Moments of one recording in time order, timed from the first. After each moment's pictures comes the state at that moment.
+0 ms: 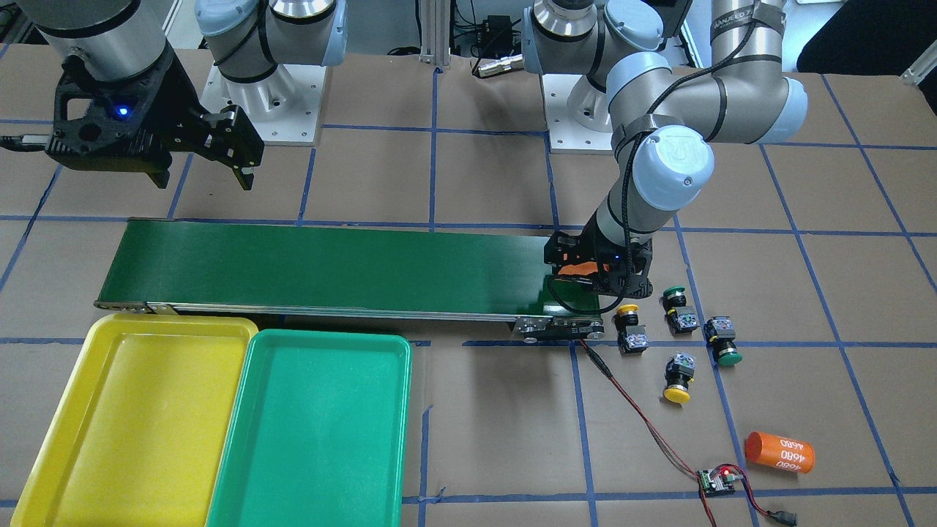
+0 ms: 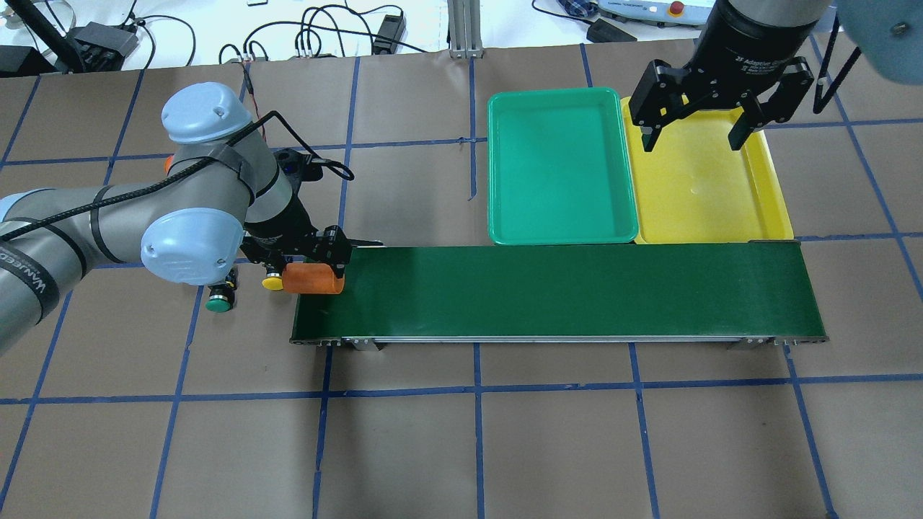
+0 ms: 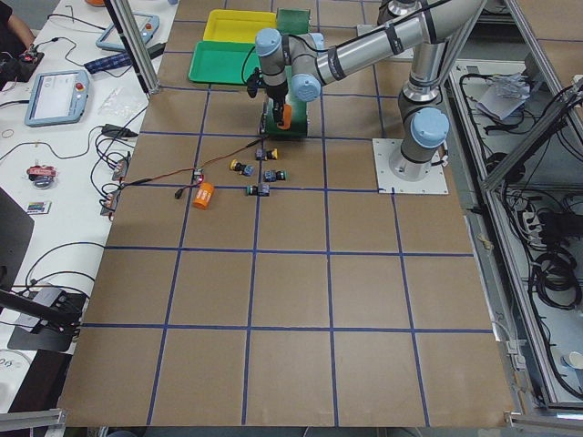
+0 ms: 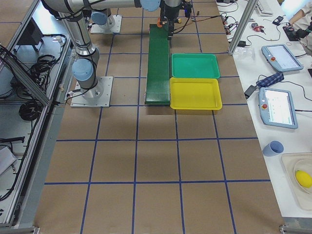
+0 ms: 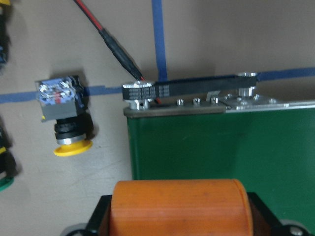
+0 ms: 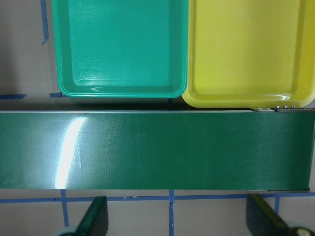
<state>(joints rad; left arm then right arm) -1.55 -1.75 -1.94 -1.16 1.53 0.11 1.56 -1.54 1.48 -1.49 -1.55 0.01</state>
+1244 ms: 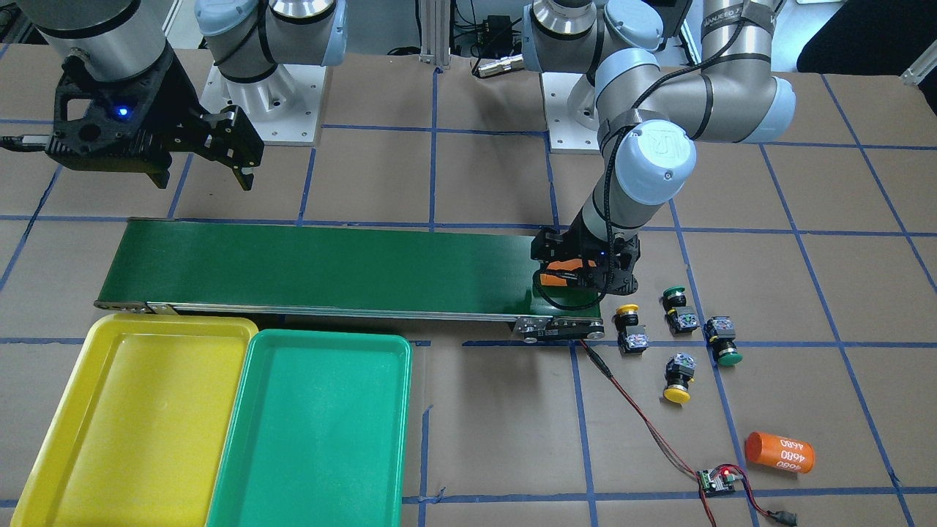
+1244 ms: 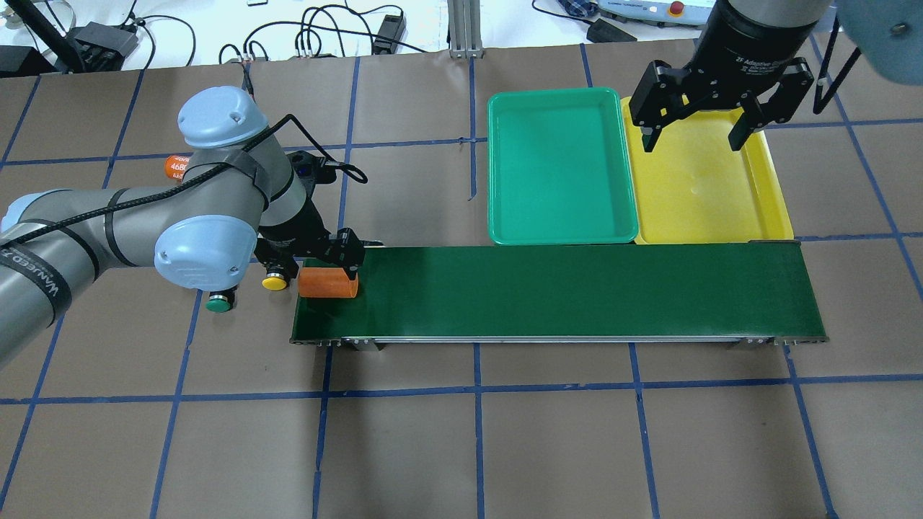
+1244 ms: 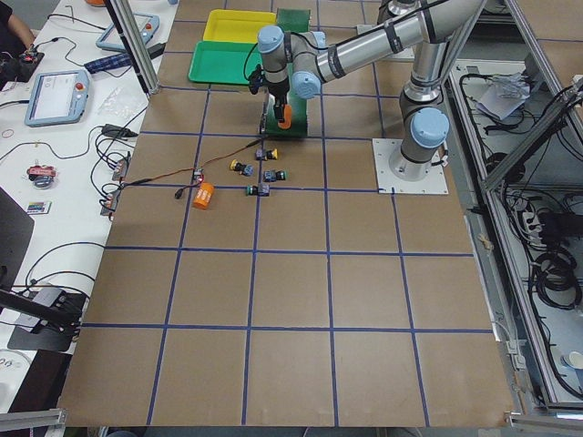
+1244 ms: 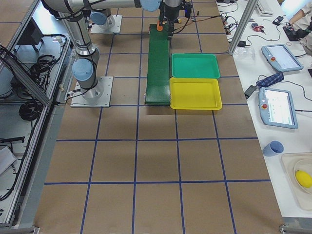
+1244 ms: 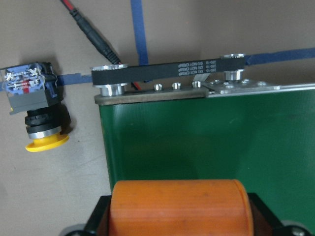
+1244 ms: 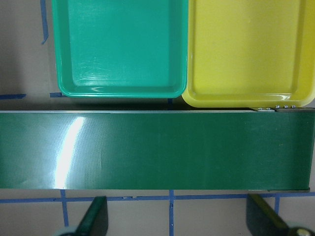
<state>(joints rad) -1.59 -1.74 -1.94 -1.15 1.53 0.09 1.56 -1.54 1.48 -1.49 -1.55 0.01</state>
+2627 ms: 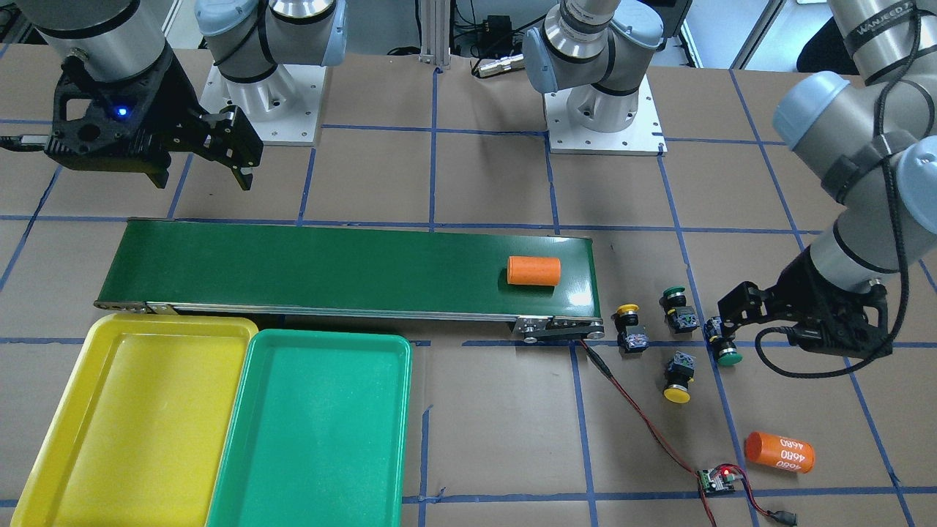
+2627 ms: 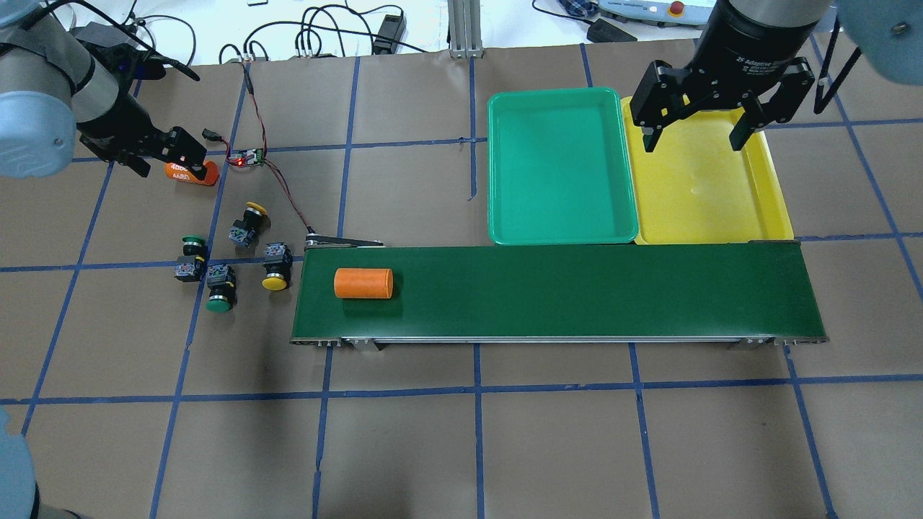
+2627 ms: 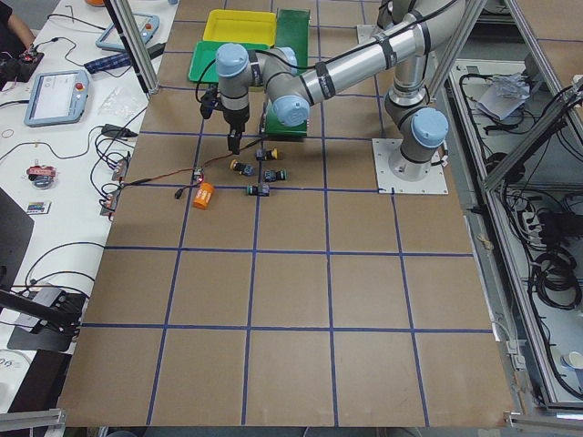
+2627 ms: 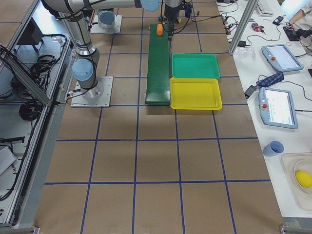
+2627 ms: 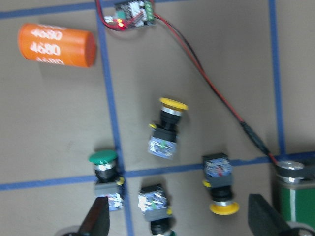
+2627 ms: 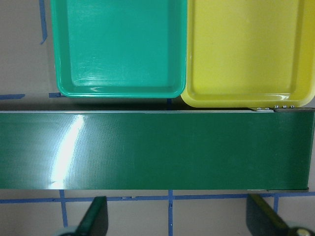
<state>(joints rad) -1.22 -1.89 -1.59 -1.17 1.54 0.49 1.56 -1.54 1.48 -1.49 -1.55 0.01</state>
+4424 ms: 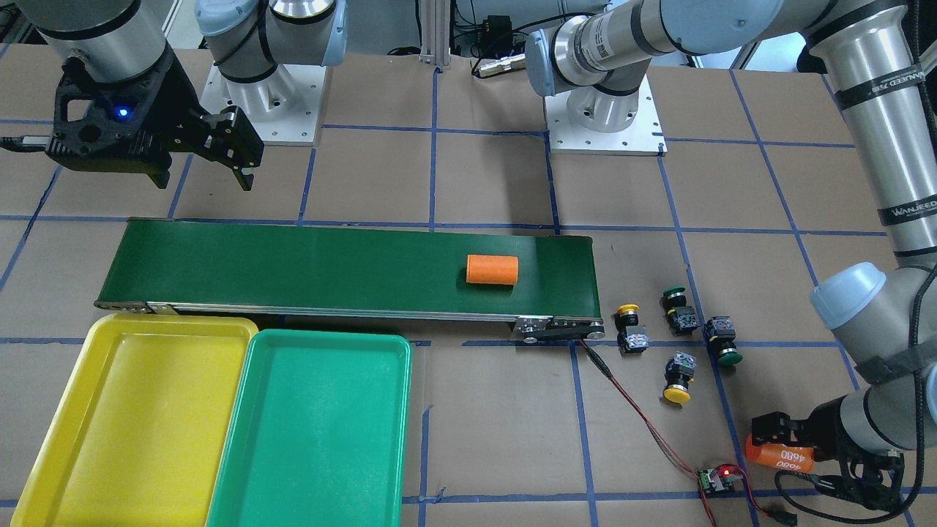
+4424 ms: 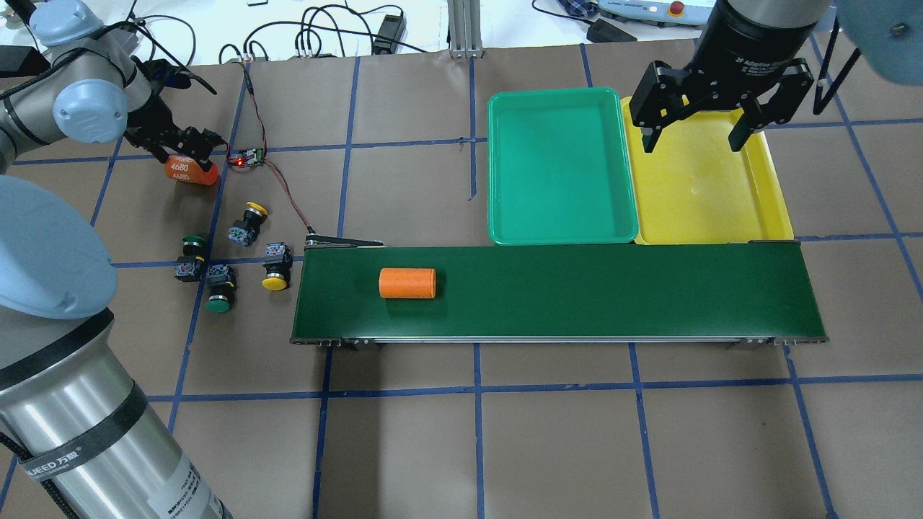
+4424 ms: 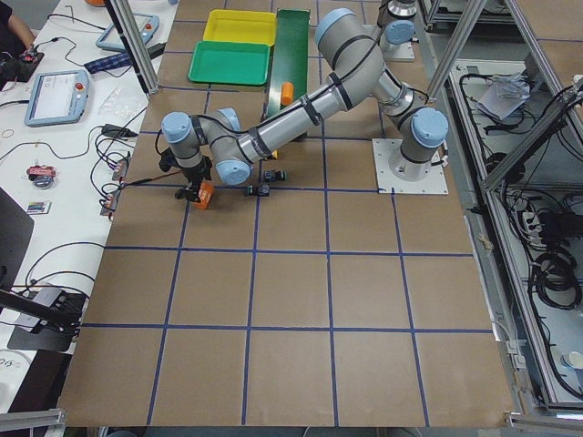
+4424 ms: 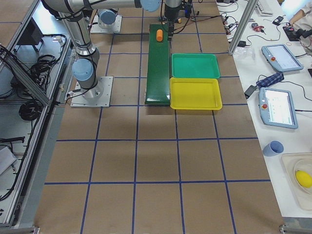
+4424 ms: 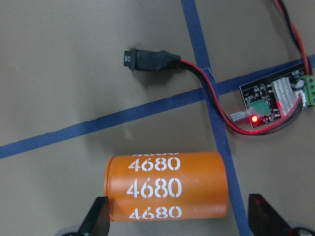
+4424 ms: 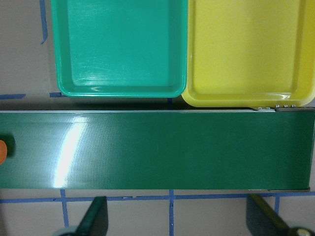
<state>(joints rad) -1.19 -2.32 -1.25 -1.15 1.59 0.64 1.56 -1.54 1.48 -1.49 -1.55 0.01</state>
